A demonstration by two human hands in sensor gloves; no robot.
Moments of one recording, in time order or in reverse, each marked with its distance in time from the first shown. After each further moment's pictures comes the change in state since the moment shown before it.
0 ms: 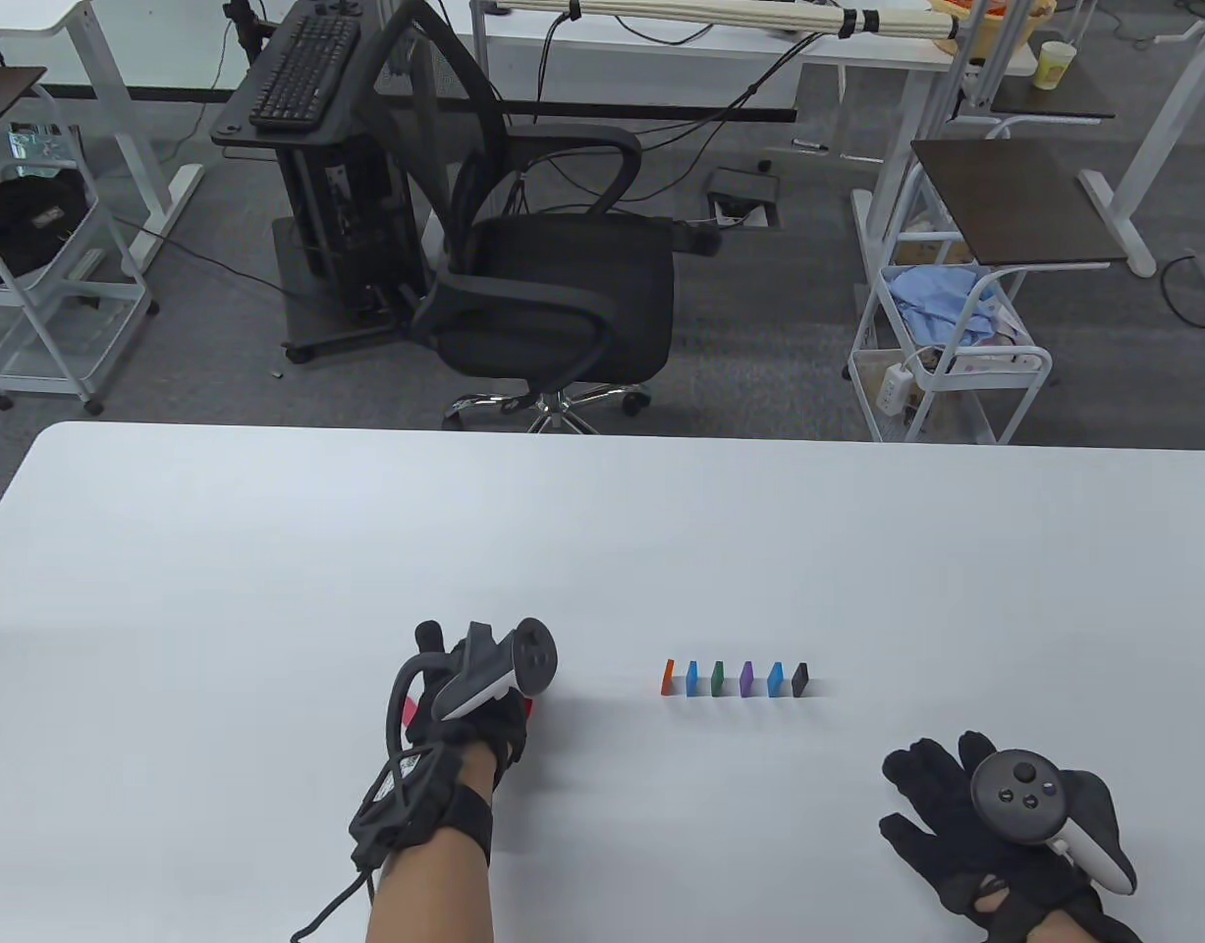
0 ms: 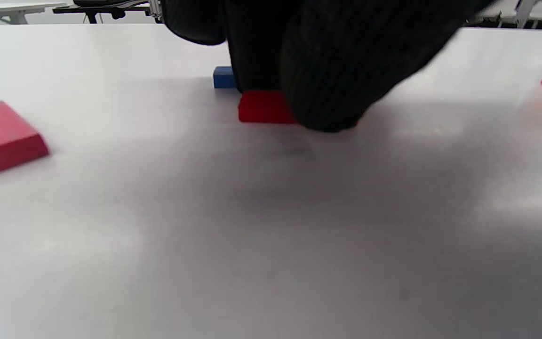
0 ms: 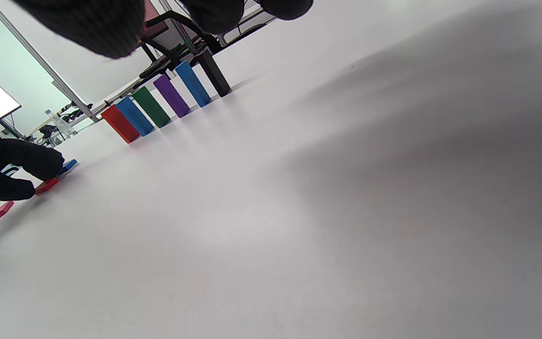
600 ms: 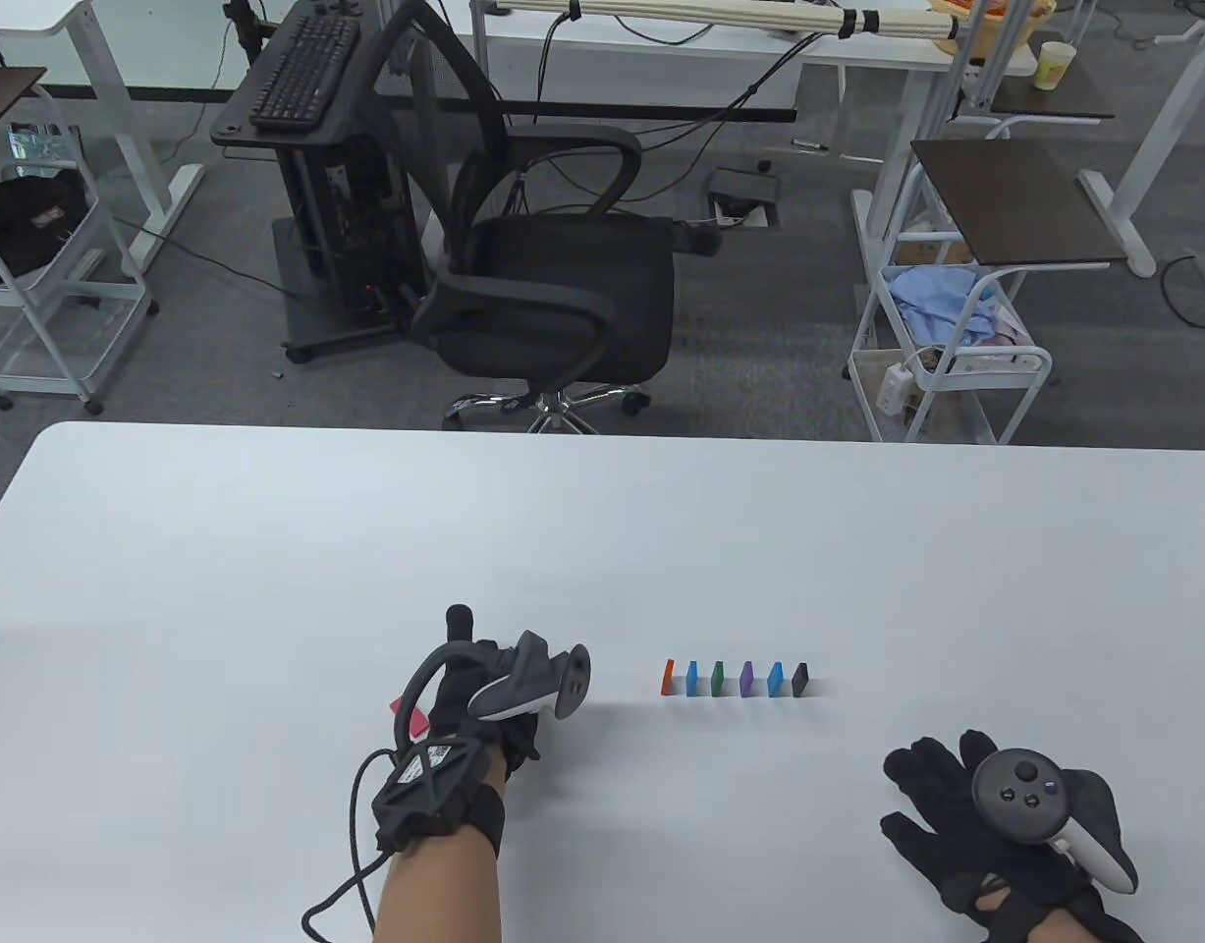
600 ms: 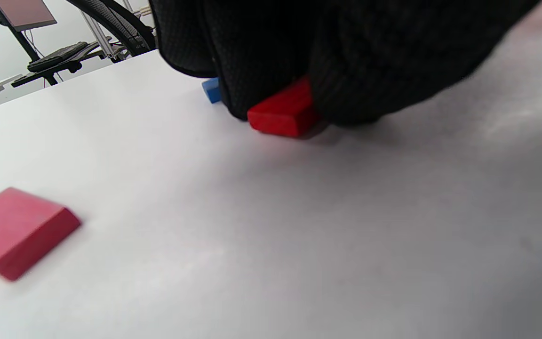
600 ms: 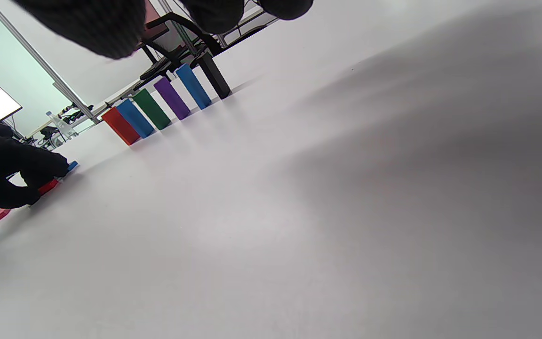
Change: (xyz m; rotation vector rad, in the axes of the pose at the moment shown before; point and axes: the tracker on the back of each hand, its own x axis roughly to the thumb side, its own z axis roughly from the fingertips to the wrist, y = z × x) left_hand 0.021 -0.001 -0.002 0.006 -0.071 -0.270; right_hand -0.001 -0.001 -0.001 -0.004 -0.002 -0.001
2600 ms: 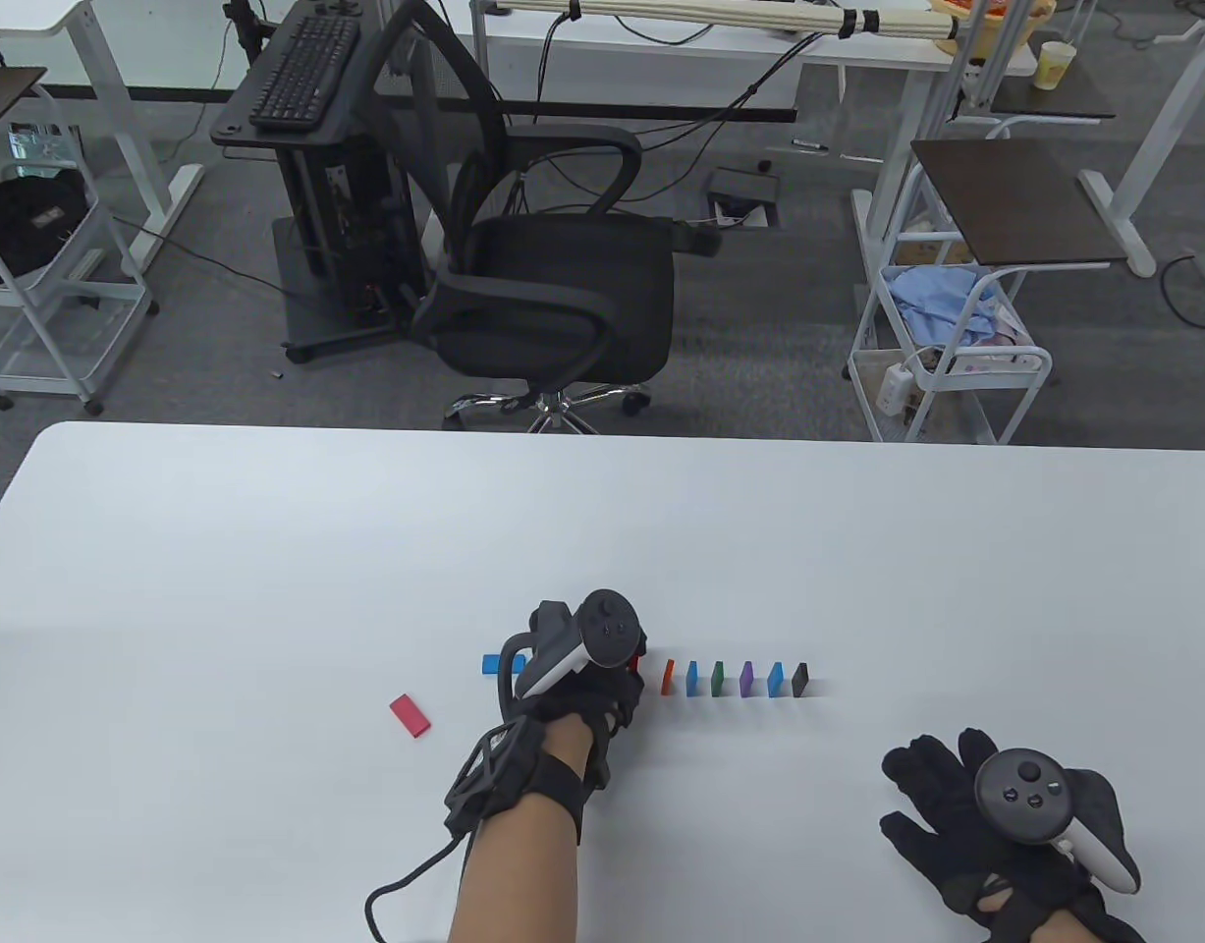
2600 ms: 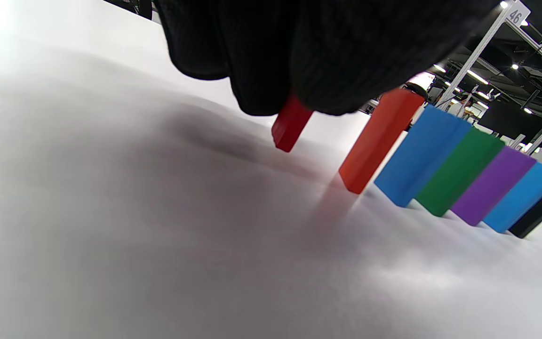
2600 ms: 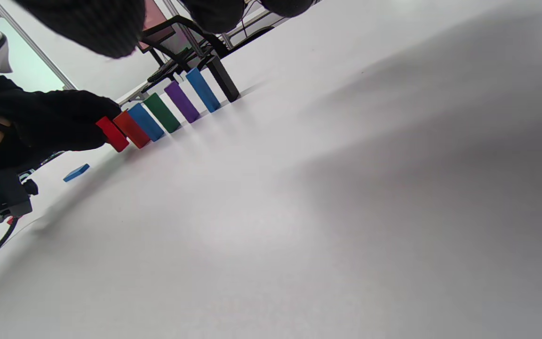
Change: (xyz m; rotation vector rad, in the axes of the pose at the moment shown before) left_hand 0.043 0.026 -0.041 0.147 -0.076 0.657; right_hand -0.001 0.000 0.000 0.002 -0.020 -0.013
